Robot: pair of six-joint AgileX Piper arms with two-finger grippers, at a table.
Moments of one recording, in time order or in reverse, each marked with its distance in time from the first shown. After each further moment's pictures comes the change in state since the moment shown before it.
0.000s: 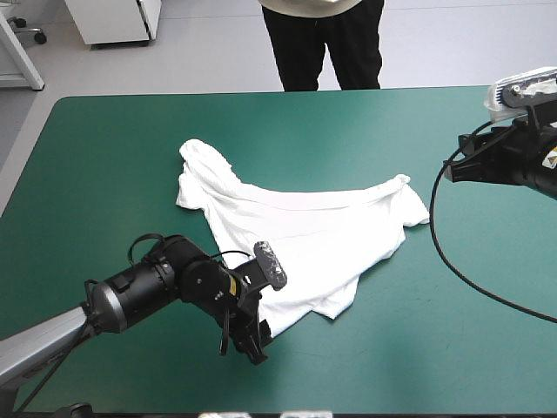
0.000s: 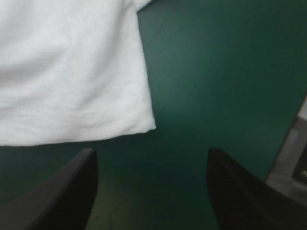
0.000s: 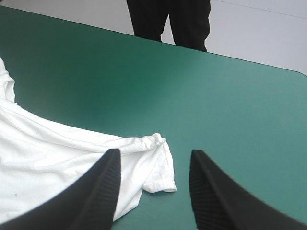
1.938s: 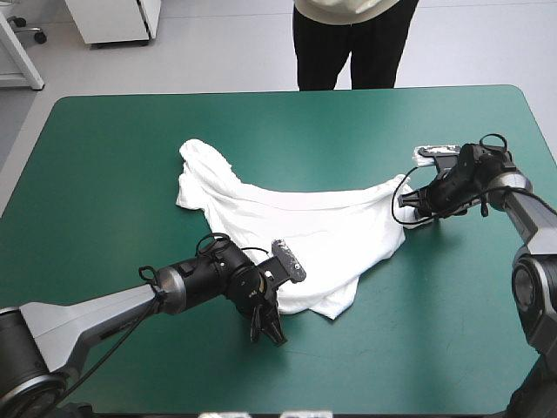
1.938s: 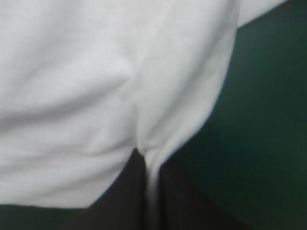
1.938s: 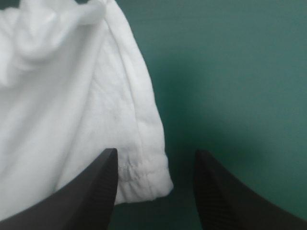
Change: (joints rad) left arm -0.039 0.262 0.002 0.181 -0.167 -0.166; right arm -0.080 0.726 0.228 0.025 -0.227 0.003
